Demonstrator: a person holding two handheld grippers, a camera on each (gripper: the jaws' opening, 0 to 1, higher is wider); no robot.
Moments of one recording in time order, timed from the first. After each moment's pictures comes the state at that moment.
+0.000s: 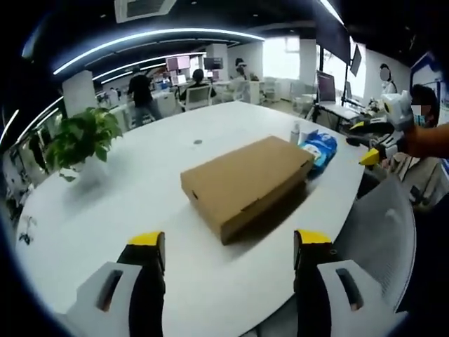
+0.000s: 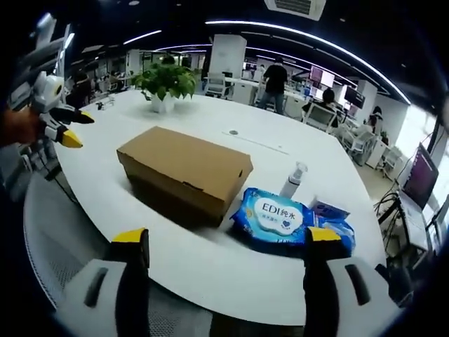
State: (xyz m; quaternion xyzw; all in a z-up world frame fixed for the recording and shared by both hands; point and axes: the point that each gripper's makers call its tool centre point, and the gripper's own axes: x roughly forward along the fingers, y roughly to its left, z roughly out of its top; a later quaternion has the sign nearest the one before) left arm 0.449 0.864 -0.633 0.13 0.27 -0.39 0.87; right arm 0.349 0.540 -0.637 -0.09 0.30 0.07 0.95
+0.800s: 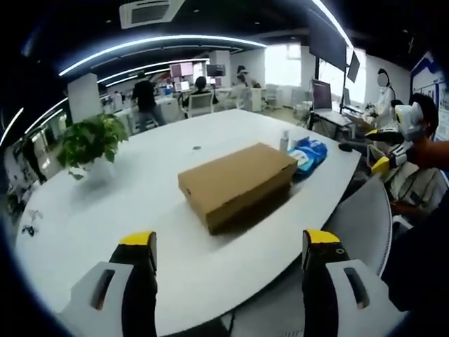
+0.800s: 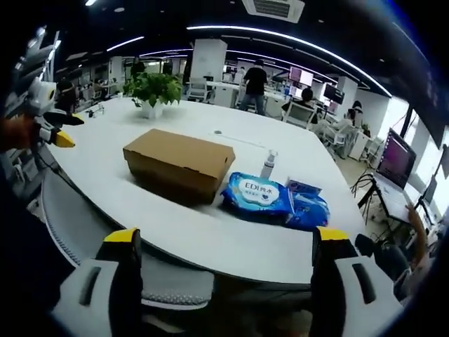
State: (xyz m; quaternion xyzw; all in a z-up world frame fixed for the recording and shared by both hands) left arm 0.391 0.861 -0.601 0.11 0.26 -0.37 0.88; right arm 0.259 0.508 -0.609 -0.08 0.29 0.01 0.95
